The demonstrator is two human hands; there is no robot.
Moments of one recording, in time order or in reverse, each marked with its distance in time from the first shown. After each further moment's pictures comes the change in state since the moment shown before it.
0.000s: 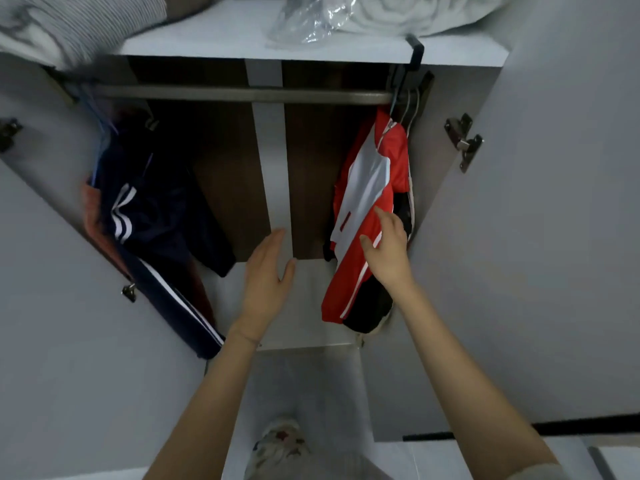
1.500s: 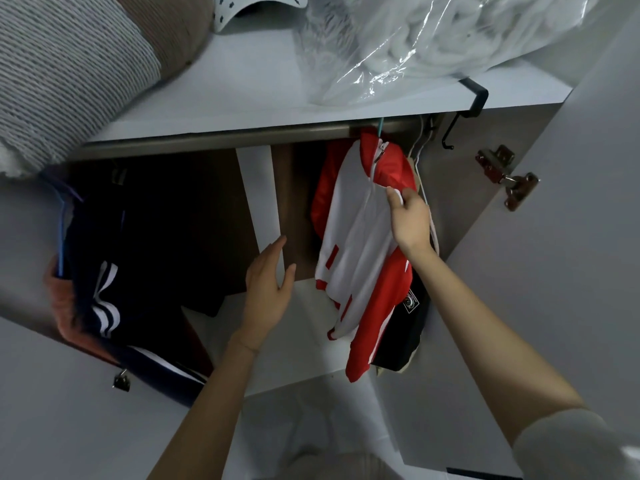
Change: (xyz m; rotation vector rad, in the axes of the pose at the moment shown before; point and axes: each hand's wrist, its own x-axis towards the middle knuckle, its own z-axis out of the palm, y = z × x) left_hand 0.134 -0.064 -0.022 -0.131 -0.190 -0.032; right_hand 0.151 -0.054 0.025 0.130 0.374 0.144
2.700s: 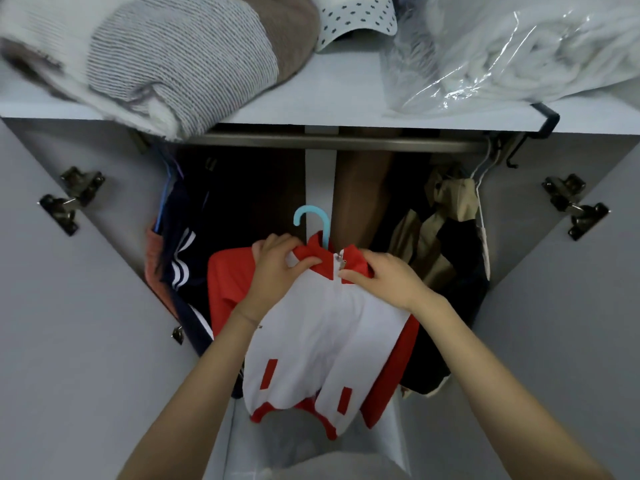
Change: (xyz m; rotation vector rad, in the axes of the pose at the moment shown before) left_hand -0.012 -0.015 -0.066 0.271 0.221 0.138; right_hand -0.101 -0.029 0.030 -0.341 -0.849 -0.495
